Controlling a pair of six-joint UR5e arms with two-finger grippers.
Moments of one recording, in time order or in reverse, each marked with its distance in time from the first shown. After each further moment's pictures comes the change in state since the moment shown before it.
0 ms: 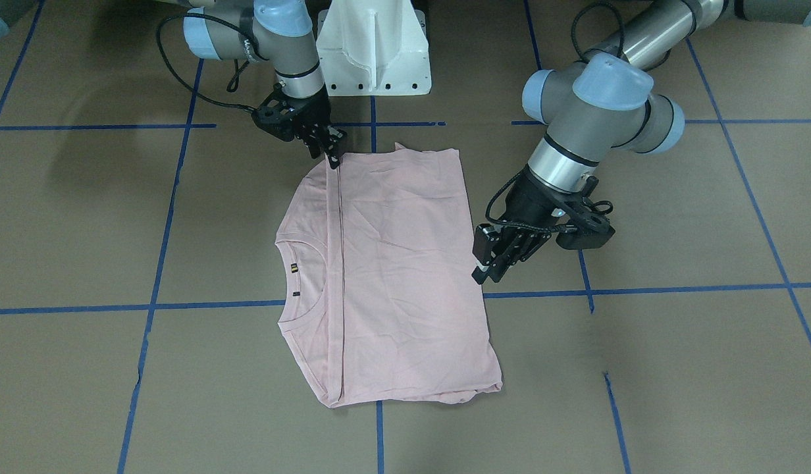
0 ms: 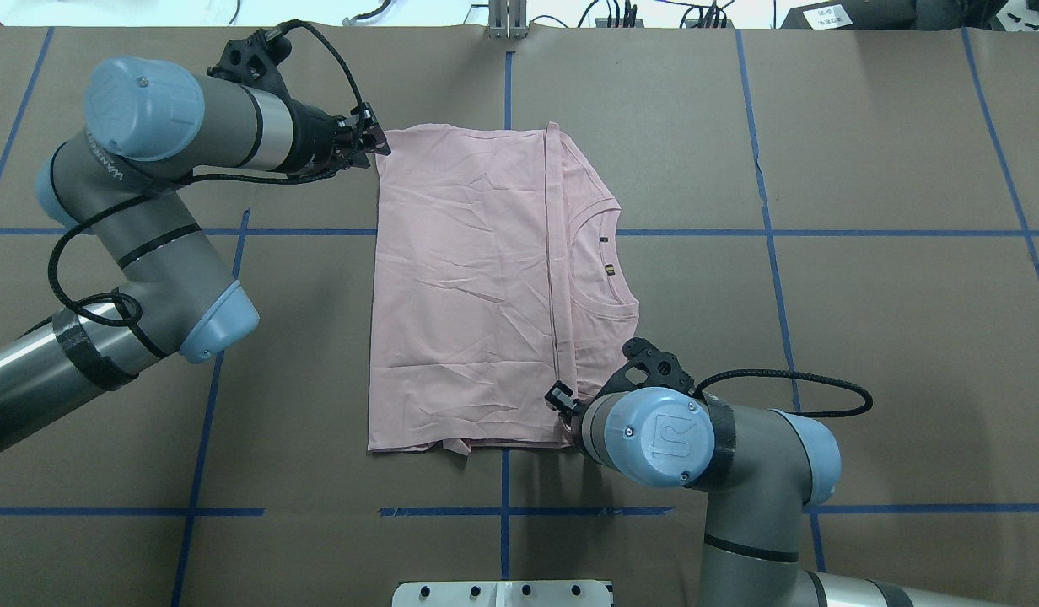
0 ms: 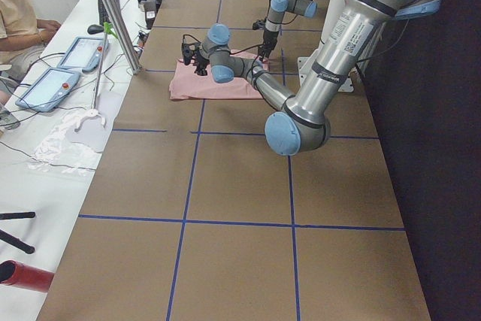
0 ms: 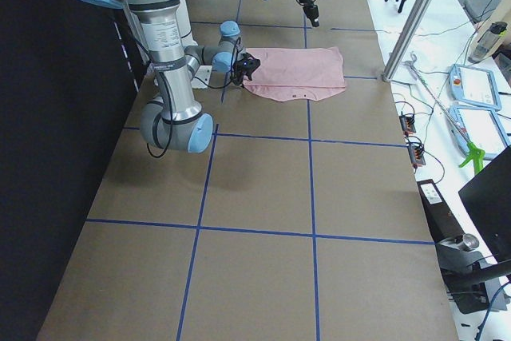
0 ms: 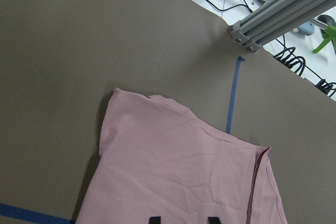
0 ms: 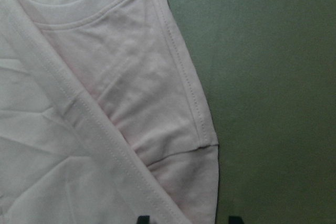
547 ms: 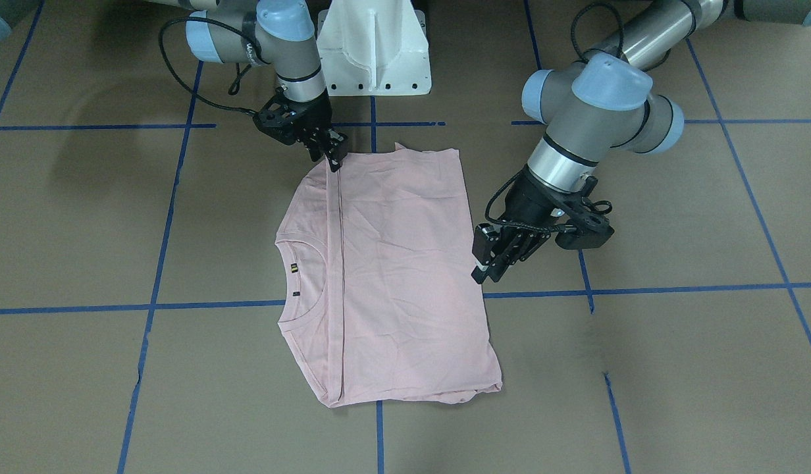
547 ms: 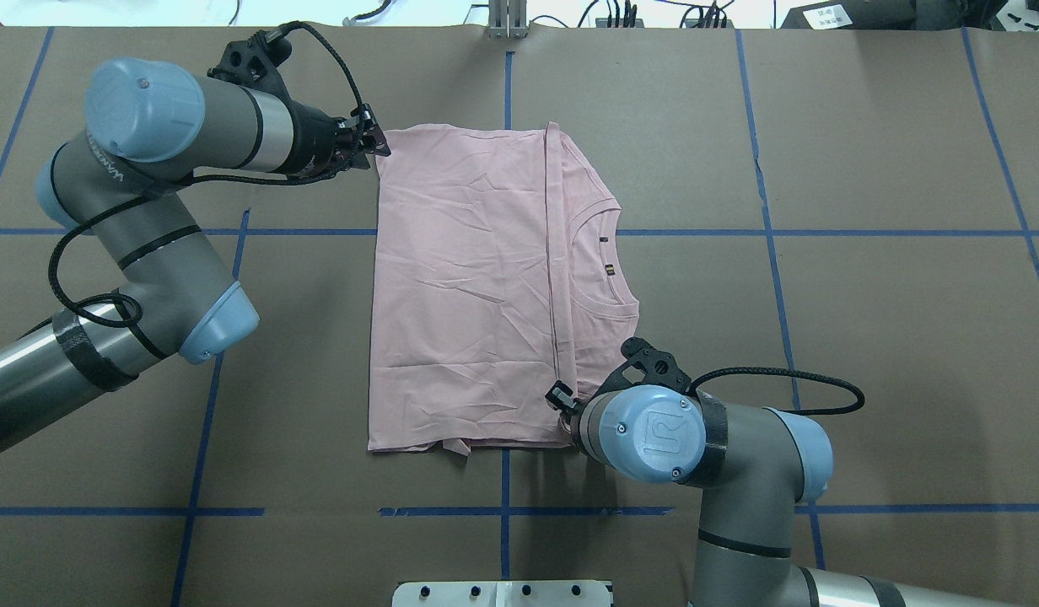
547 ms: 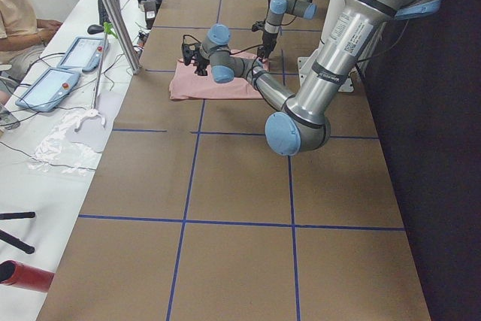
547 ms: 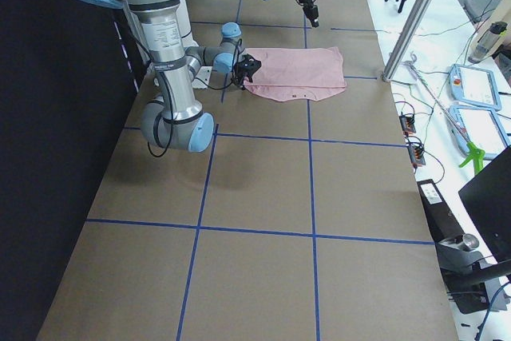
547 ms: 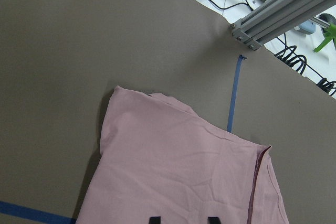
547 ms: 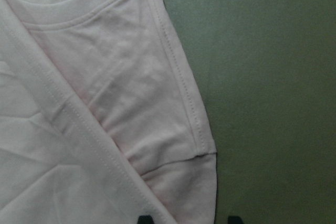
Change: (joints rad) left arm 0.001 0.001 0.000 0.001 0.000 0.000; right arm 0.002 0.008 -0.021 -0.013 0.004 -0.004
